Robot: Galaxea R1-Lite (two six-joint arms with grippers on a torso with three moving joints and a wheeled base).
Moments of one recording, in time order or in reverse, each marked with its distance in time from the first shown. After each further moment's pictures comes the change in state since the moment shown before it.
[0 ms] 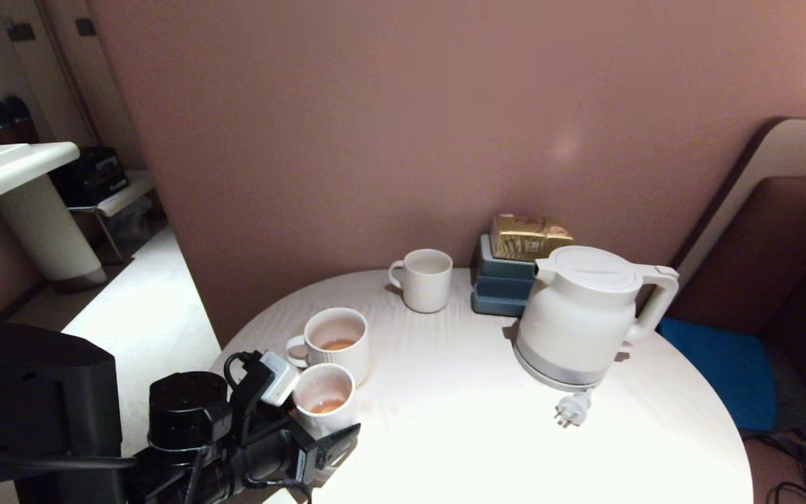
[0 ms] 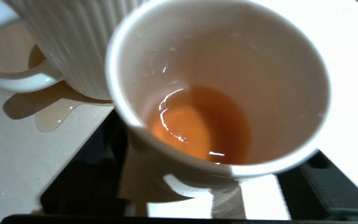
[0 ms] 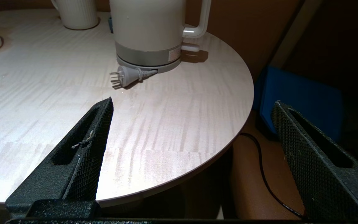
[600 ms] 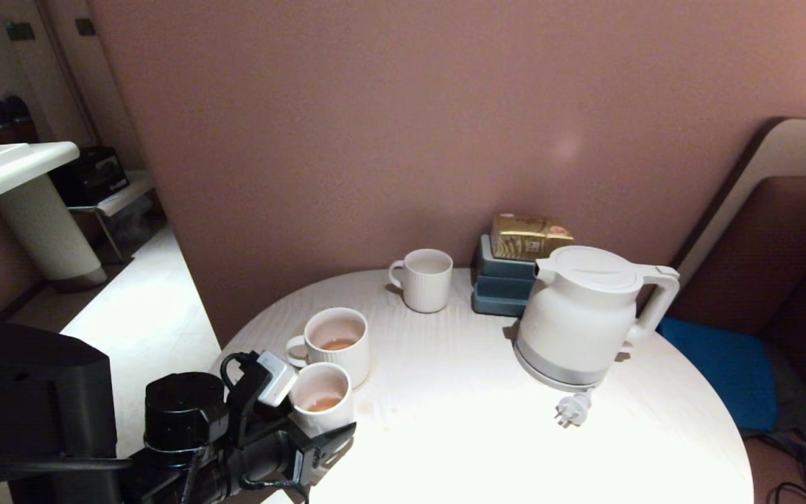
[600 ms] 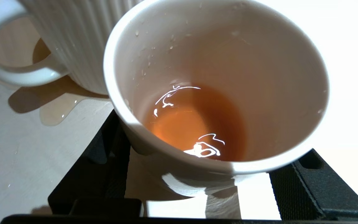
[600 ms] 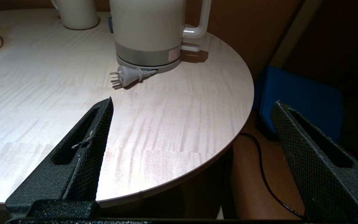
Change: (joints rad) left arm 0.000 -0.014 0.014 0.003 0.002 0.000; right arm 0.000 0.000 0.000 0.000 0.000 0.000
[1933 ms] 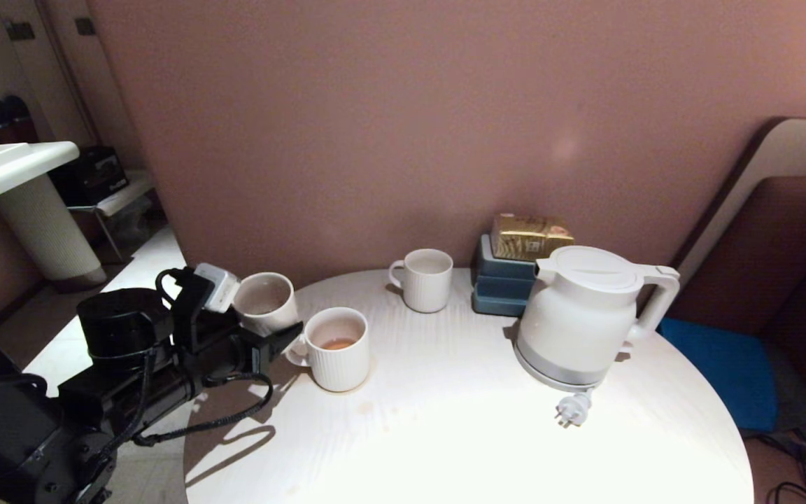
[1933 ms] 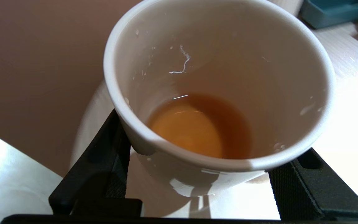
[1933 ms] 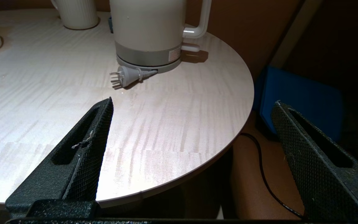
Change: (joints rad) left arm 0.234 -0.176 -0.274 0.270 0.053 0.089; right arm 0.000 0.000 0.000 0.000 0.000 0.000
